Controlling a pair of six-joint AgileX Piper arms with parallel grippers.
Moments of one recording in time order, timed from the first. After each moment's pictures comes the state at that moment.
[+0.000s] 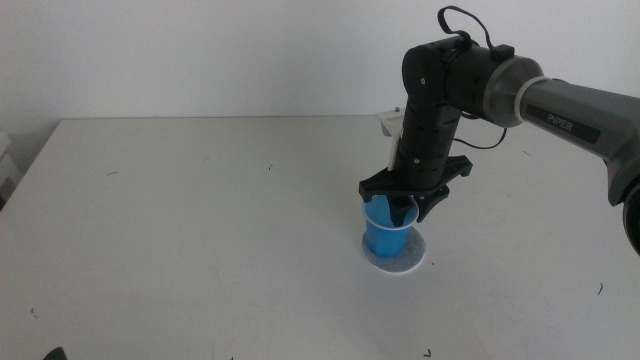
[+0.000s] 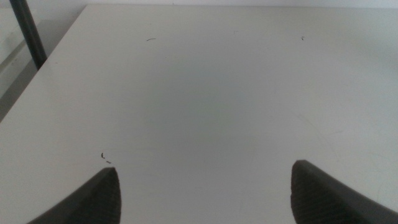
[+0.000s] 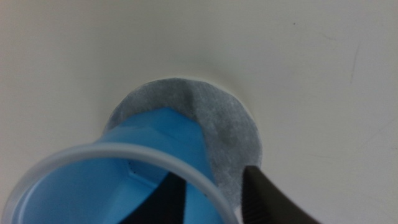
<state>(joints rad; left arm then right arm) -0.07 -0.01 0.03 0.07 0.37 -0.15 0.46 2.19 -1.86 0.04 1.23 0.13</state>
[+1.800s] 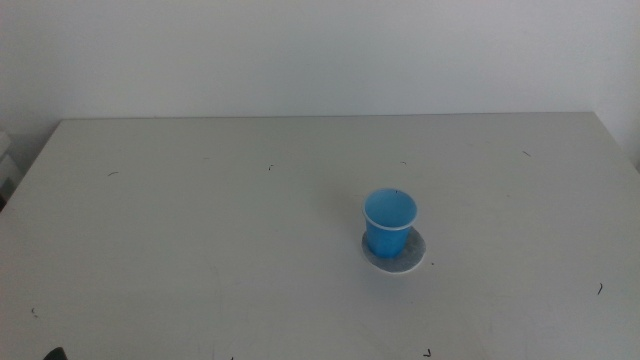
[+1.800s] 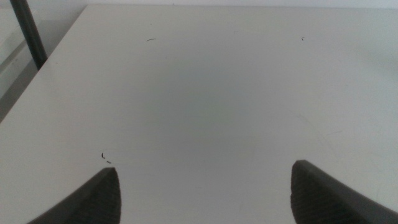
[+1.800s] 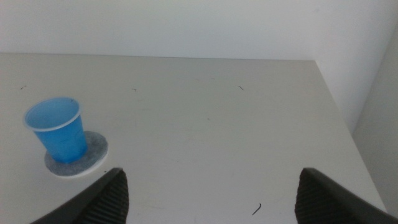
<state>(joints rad) -0.07 -0.01 0.03 0.07 0.37 -0.15 0.10 0.25 -0.34 -0.03 0.49 0.07</state>
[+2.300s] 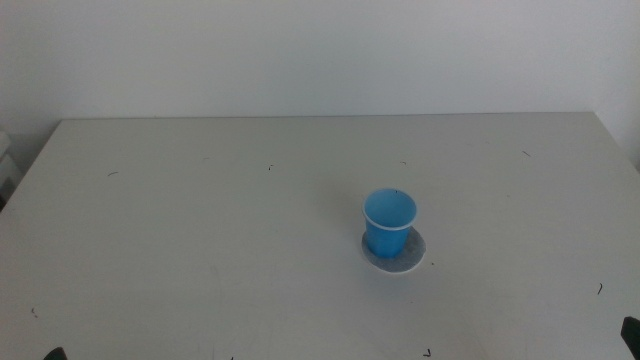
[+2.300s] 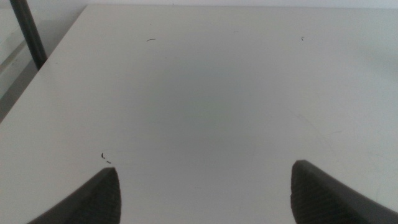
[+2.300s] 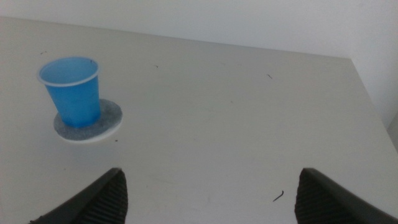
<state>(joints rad) -0.07 -0.01 0.03 0.07 0.37 -0.15 0.18 0.20 -0.12 -0.05 0.29 0.03</state>
